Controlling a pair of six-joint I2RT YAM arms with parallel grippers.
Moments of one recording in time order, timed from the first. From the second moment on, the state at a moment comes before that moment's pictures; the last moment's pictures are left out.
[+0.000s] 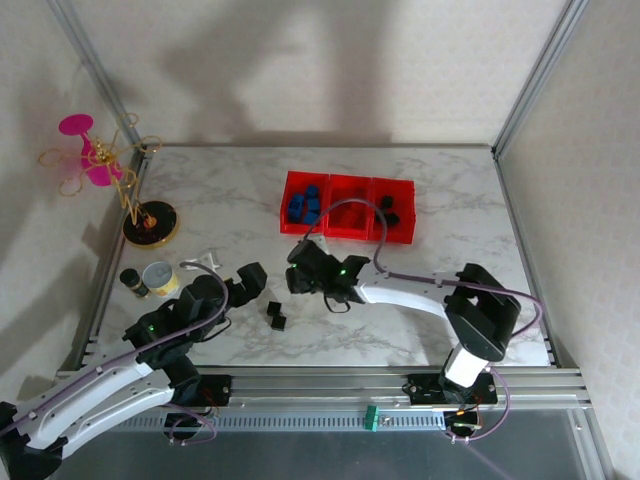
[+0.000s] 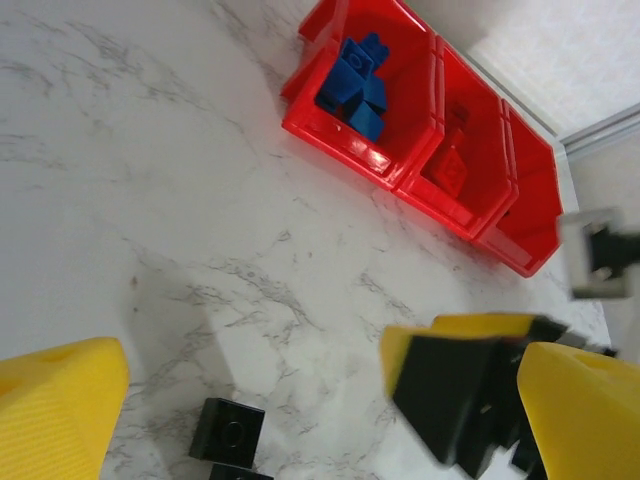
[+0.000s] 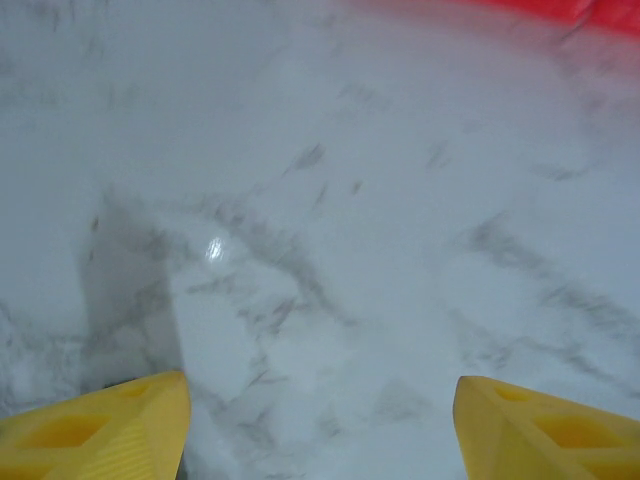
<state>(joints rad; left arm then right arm) -0.79 0.55 0.51 -0.49 -0.40 -1.02 1.09 1.70 1.11 -0.38 0.25 0.68</state>
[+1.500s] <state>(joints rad) -0.79 0.45 0.49 -0.61 -0.47 -1.08 1.22 1.88 1.26 -0.45 0.30 0.80</state>
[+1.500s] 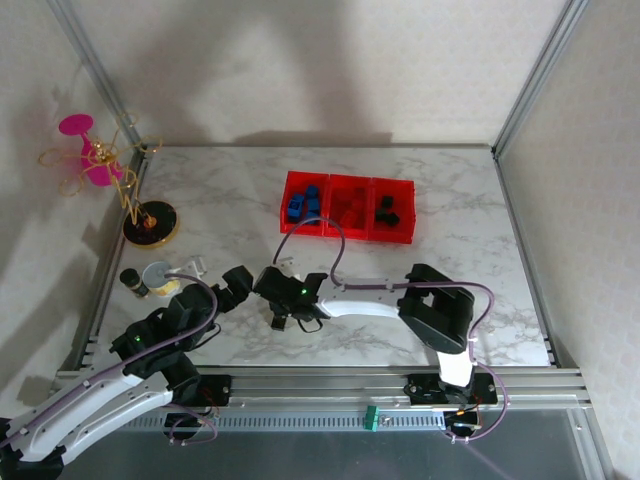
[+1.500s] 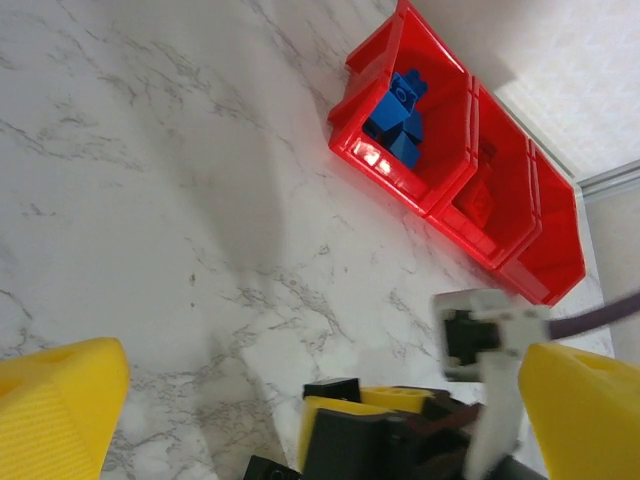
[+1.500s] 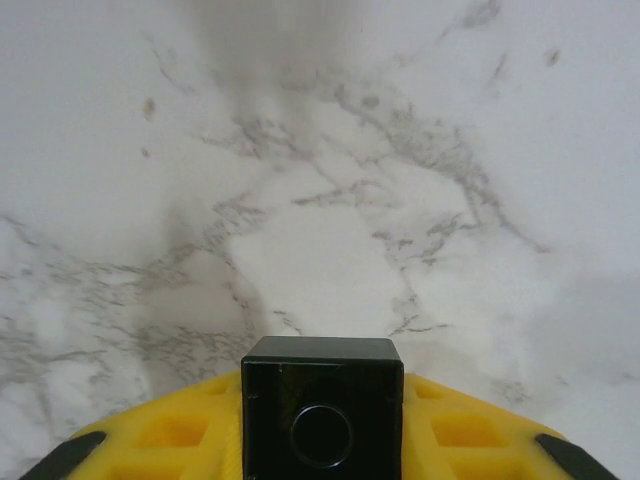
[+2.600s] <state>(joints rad) -0.79 1.00 0.68 -0.20 -0.32 -0.87 0.41 1.84 1.28 -0.30 0.46 0.53</state>
